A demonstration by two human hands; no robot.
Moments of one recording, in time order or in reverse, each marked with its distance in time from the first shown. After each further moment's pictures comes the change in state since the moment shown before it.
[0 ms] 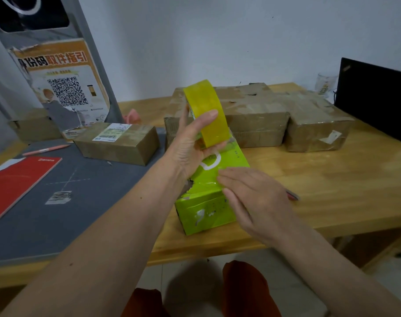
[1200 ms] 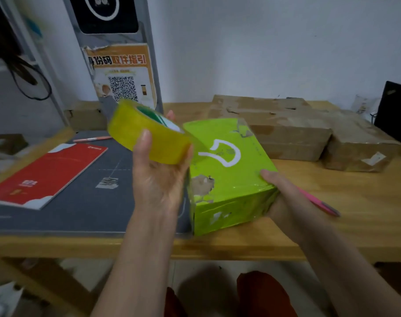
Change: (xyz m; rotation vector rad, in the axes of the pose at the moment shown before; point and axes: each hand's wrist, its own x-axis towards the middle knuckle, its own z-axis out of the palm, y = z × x) left_hand -0.110 0.048 -0.089 -0.363 0.075 0.419; right_hand 0.044 -0.040 0.013 1.486 -0.211 1.084
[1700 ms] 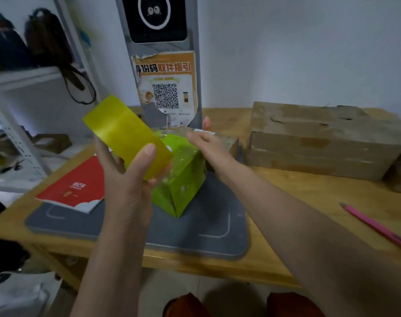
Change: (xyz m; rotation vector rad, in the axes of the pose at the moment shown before) left_hand 0.006 0.096 -0.057 0.545 0.197 0.315; right_hand 0.175 0.017 0.170 -0.395 -0.067 -0.111
